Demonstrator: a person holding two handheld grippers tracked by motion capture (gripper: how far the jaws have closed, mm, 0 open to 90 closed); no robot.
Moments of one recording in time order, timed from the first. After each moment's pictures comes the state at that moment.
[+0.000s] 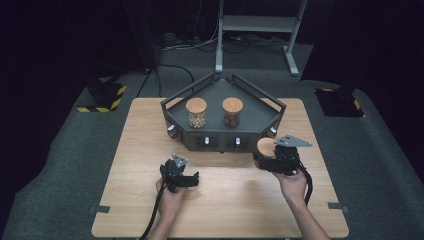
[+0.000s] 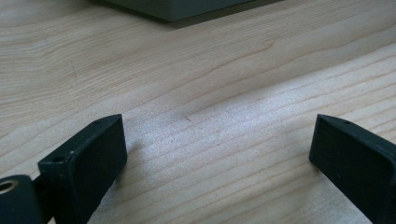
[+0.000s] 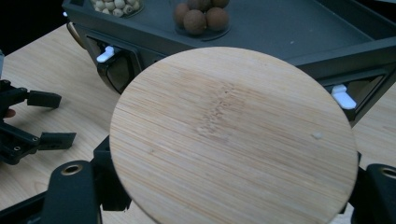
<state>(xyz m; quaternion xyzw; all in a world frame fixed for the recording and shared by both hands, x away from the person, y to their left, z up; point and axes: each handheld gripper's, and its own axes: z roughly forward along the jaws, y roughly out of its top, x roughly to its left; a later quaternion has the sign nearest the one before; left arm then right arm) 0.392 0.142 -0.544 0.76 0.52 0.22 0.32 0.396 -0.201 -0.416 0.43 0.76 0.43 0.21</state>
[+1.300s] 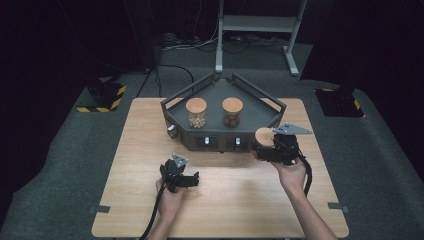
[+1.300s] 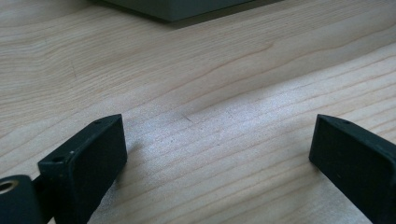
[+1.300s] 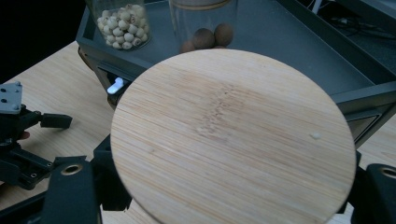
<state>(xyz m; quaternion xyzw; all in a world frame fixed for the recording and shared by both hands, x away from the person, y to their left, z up) 0.392 0.142 -0.544 0.76 0.52 0.22 0.32 0.410 -0.193 -0.386 0.43 0.76 0.44 0.21</state>
